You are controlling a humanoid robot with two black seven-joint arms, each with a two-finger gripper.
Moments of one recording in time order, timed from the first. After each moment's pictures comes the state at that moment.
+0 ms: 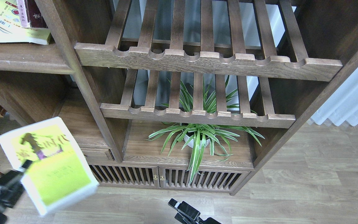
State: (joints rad) left arm 0.65 0.46 -1.77 -1.69 -0.26 -0.49 0.18; right arm -0.06 0.02 0.60 0.79 0.22 0.58 -0.11
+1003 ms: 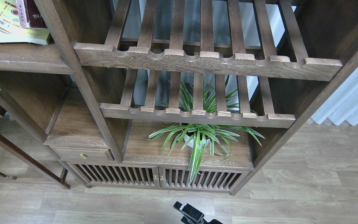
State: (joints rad) left arm 0.09 0.62 -2.21 -1.58 0.07 -0.49 0.45; right arm -0.04 0.02 0.60 0.73 0.23 0.58 -0.11
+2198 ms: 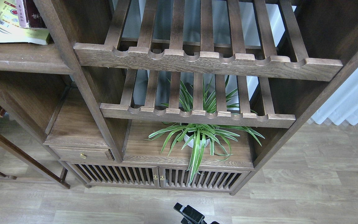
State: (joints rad) left arm -0.83 0.67 -1.74 -1.04 0.44 -0.49 0.49; right arm -0.09 0.01 0.61 0.74 0.23 0.58 -0.11
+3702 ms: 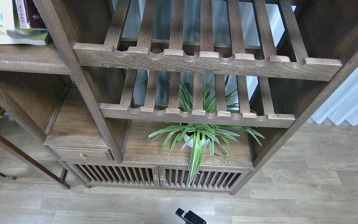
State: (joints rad) left arm -0.80 0.66 -1.66 -1.09 0.39 -0.49 0.49; right arm -0.10 0.02 0.61 0.74 0.23 0.58 -0.10
